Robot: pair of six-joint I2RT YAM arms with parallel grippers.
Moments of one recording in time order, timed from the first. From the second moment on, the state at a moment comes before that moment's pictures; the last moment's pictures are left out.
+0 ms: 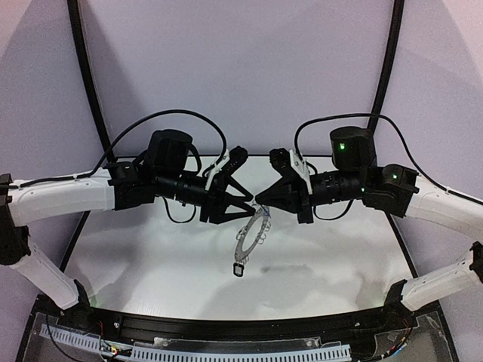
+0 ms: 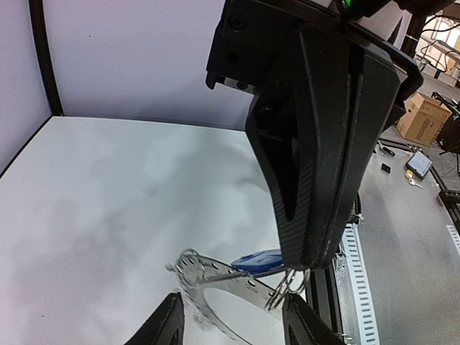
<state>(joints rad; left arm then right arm) -0.93 1.50 1.23 -0.12 0.59 0.13 0.92 1.20 1.09 -0.23 -0.50 -0.40</state>
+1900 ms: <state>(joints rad) -0.93 1.53 1.27 -0.14 0.65 0.15 0.92 1.18 1.09 -0.24 -0.47 -0.33</state>
